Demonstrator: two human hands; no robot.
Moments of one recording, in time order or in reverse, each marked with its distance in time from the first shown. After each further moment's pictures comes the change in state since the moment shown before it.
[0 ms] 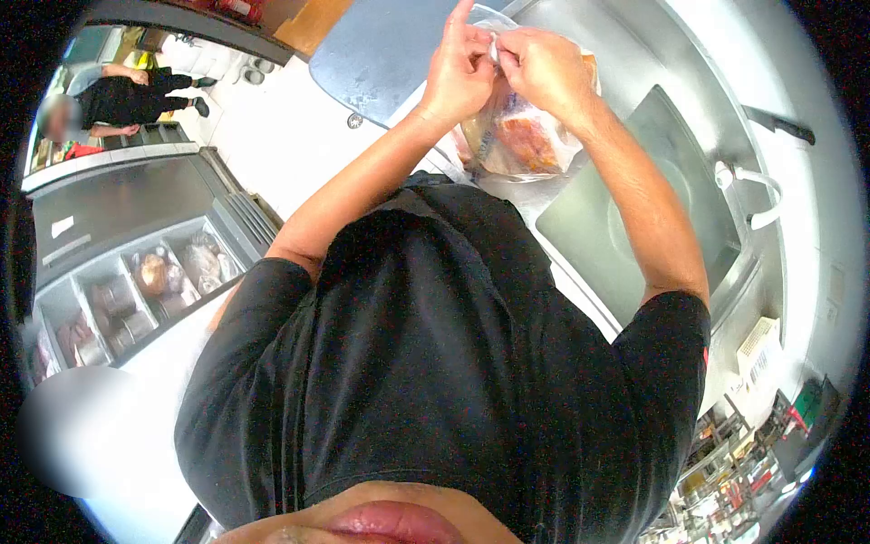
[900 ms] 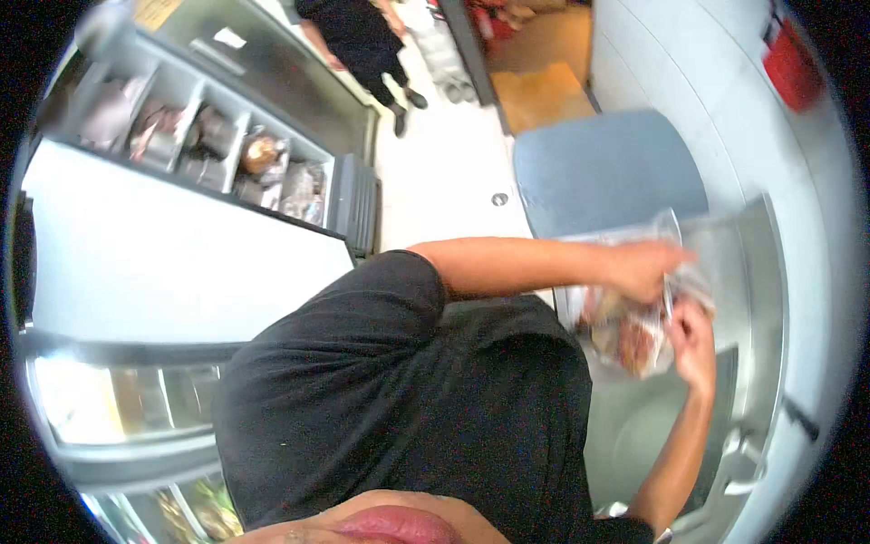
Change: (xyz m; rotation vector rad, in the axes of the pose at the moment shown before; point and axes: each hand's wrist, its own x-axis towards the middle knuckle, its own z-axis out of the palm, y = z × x) left_hand 0.014 0.007 -0.003 0.269 -0.320 0.128; right_hand -0.043 0.010 -0.042 0.677 -0.286 -0.063
